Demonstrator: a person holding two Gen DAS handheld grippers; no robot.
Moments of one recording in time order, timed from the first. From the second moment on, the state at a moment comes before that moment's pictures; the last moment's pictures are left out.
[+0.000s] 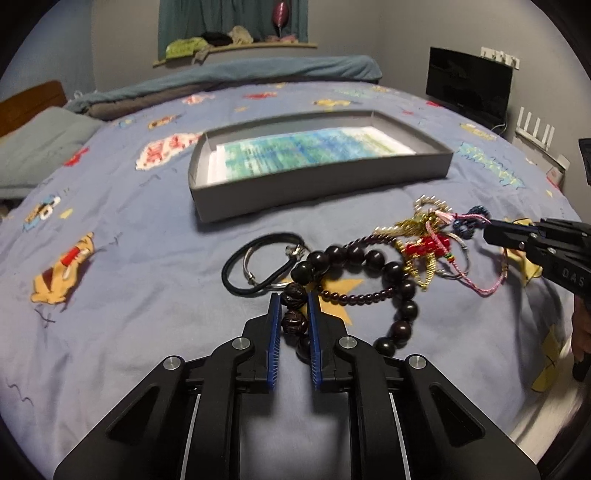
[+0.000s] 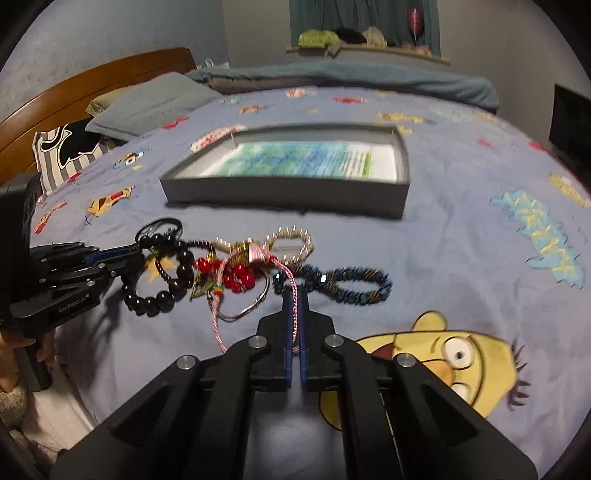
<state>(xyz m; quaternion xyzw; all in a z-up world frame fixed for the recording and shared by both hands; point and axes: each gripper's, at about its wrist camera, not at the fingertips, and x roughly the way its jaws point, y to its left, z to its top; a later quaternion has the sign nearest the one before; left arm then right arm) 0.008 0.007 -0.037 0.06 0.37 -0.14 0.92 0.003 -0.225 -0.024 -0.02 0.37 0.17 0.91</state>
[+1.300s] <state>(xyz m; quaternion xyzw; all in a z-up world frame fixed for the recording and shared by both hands) 0.201 0.005 0.031 0.04 0.31 -0.14 0.94 0.202 -0.235 0.055 -0.02 0.26 0.08 0.96</state>
